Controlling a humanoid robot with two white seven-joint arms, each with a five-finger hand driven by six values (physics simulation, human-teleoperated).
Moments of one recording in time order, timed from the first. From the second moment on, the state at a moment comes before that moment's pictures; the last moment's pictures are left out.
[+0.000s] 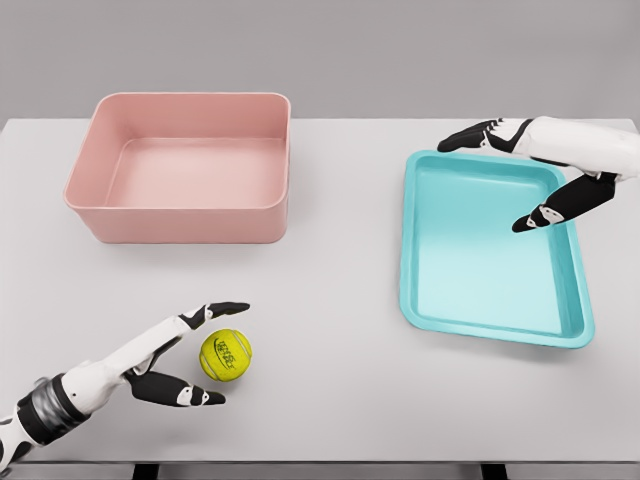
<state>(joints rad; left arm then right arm) 0.05 0.90 -0.67 -1.75 0.30 -0.61 -0.10 -0.69 -1.11 0.63 -1.72 -0.34 -0.46 0.61</state>
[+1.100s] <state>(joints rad) 0.04 0.87 -0.69 -1.73 0.33 -0.54 -0.10 -0.69 -1.11 0.64 -1.72 -0.34 -0.46 0.61</state>
